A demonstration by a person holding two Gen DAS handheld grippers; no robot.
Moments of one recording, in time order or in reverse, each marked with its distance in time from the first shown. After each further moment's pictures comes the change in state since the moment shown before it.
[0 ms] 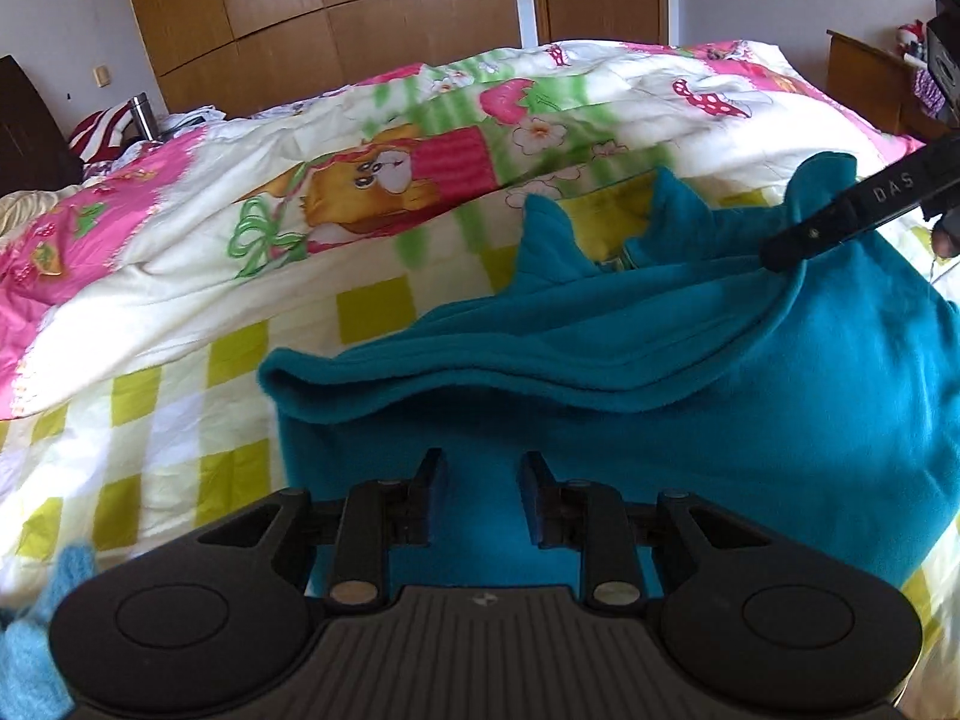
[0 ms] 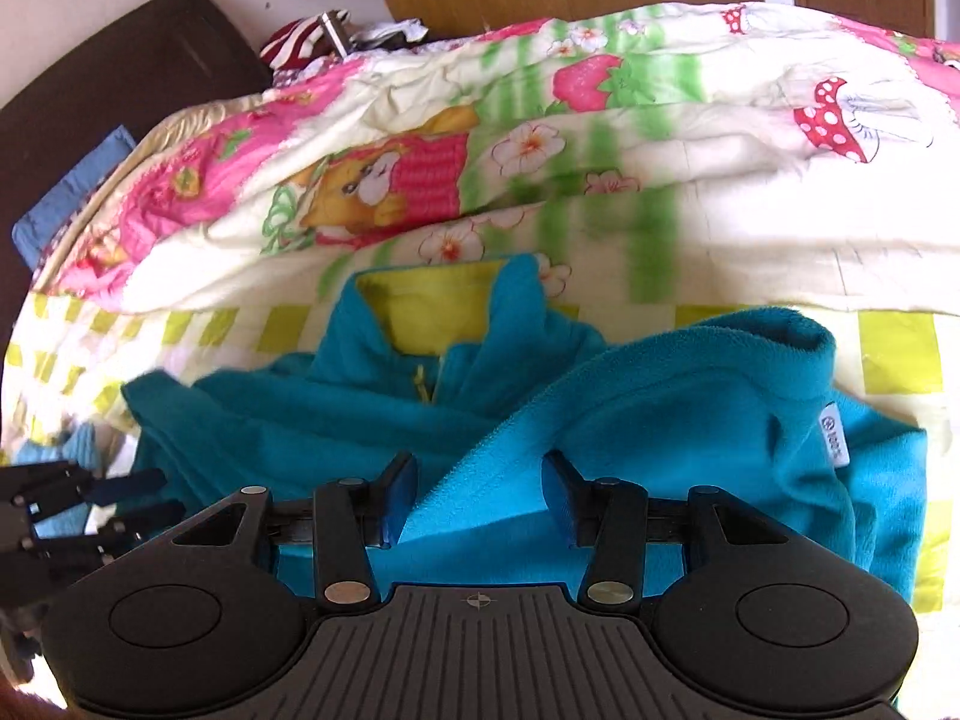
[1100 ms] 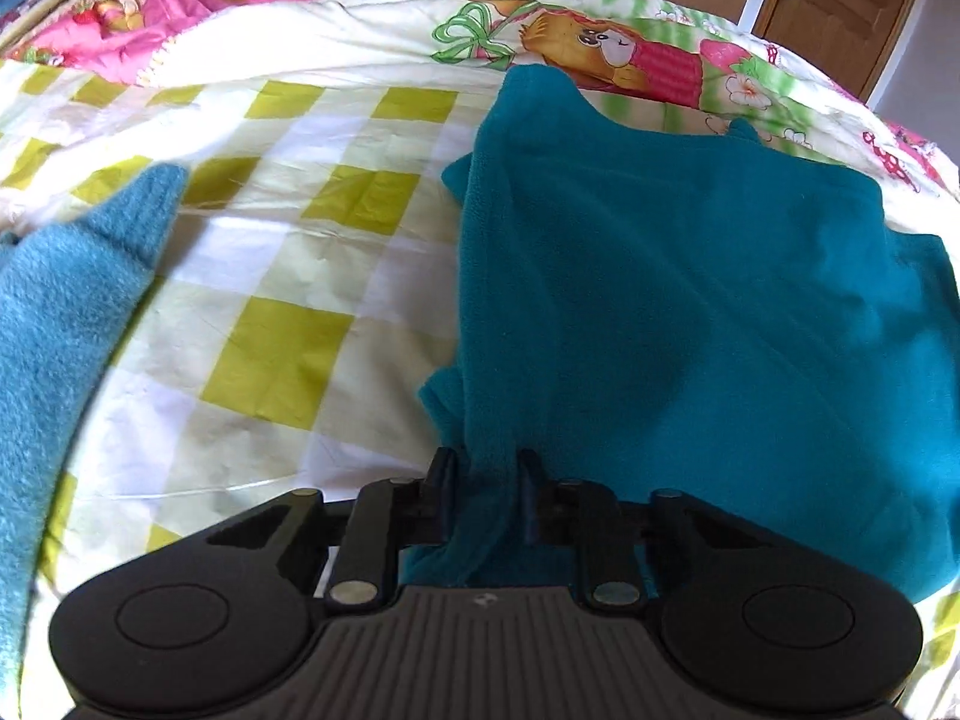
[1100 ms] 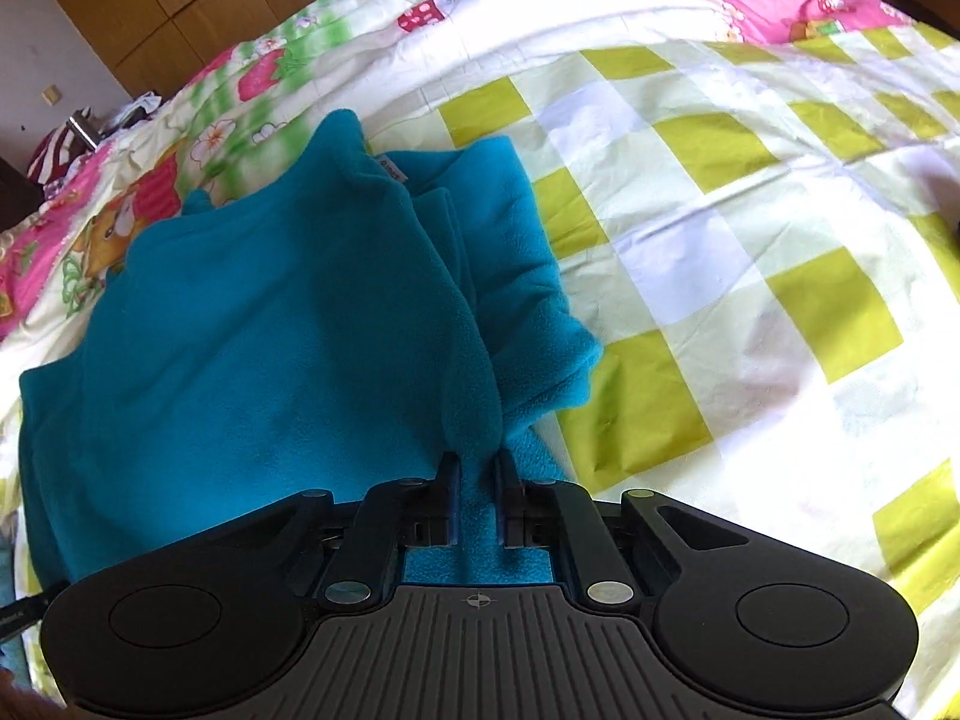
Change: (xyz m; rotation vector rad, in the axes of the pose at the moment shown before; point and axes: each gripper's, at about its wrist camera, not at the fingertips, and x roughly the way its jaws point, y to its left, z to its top) left arm -0.016 0.033 -0.088 -0.500 0.181 0.106; right arm -0.077 -0.074 -0.130 0.433 0.017 -0.315
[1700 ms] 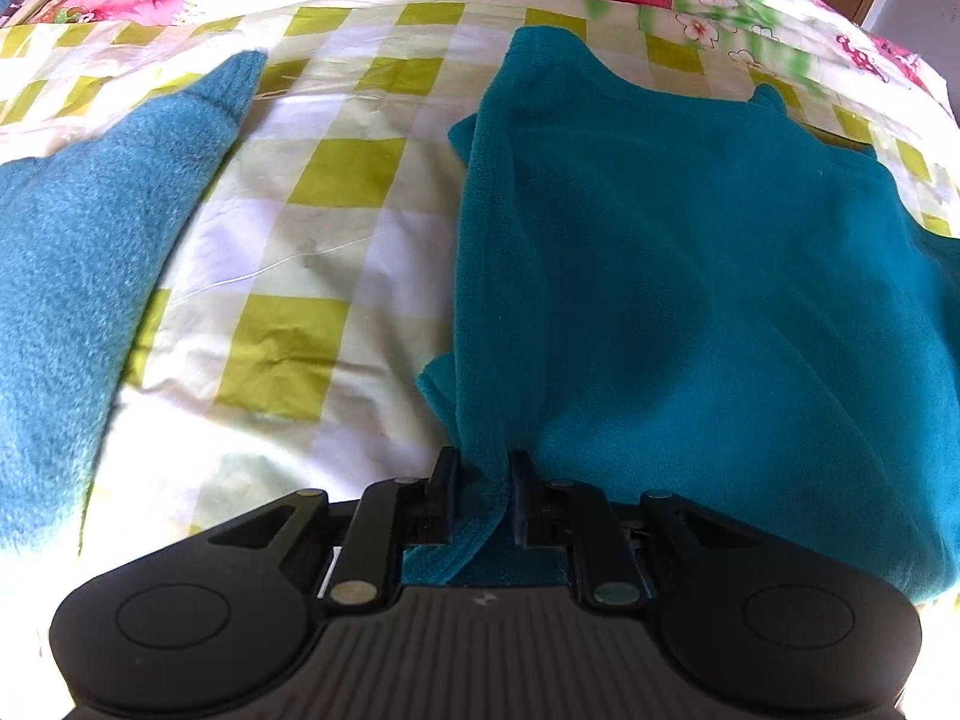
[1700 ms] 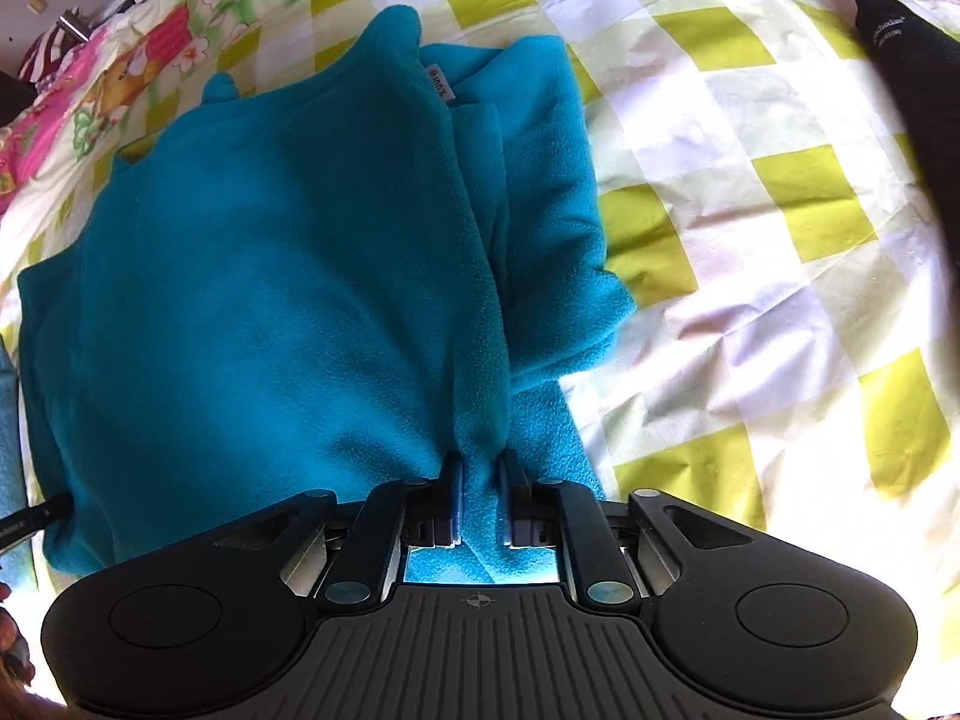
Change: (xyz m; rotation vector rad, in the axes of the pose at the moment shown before) left arm -0.062 0.006 -0.075 0.070 0.137 0.042; right arm -0.076 -0.016 -0.104 -0.042 0.229 -0.049
